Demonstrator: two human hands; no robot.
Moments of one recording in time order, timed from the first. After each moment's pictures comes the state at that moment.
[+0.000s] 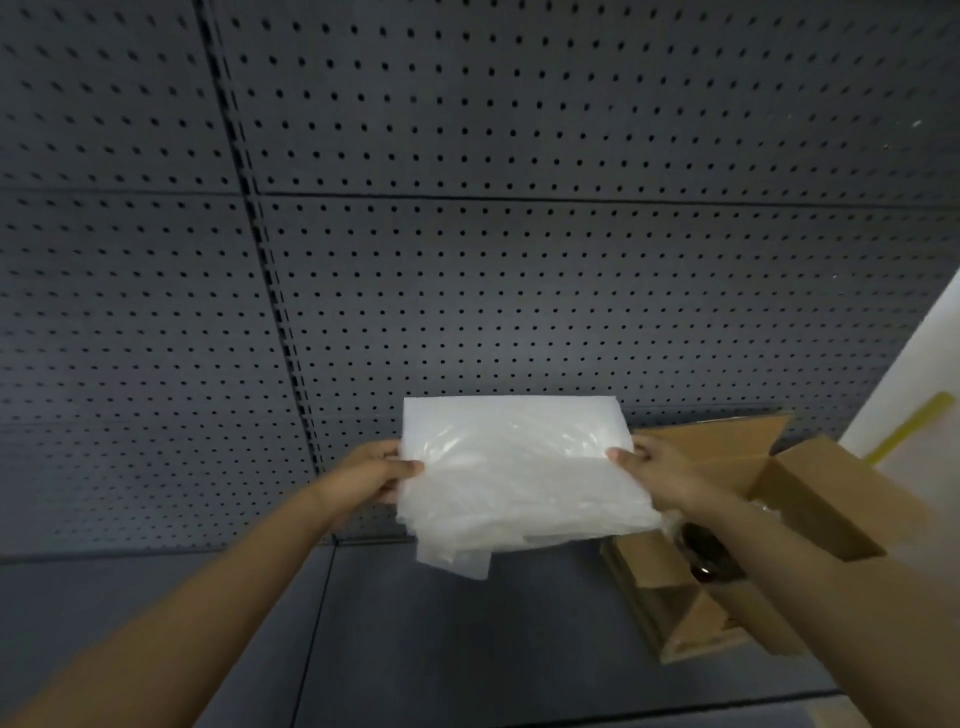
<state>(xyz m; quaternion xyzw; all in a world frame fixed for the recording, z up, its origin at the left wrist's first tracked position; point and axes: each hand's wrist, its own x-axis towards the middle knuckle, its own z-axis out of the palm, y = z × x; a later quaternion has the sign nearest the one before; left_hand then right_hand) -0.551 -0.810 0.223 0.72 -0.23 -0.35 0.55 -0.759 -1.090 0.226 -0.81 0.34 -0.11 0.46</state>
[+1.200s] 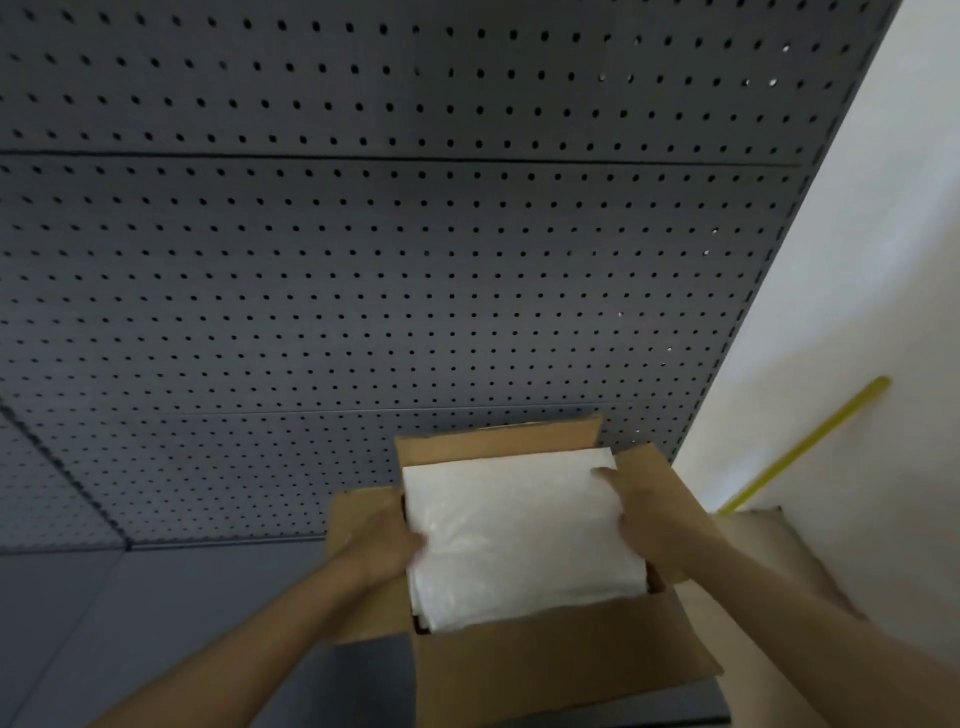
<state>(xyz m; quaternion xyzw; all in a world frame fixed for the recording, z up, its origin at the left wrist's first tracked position) -0.745 -1.111 0.150 0.86 -0.29 -0.29 0.30 -0.923 -1.382 0.166 -0.94 0.30 0.03 0.16</state>
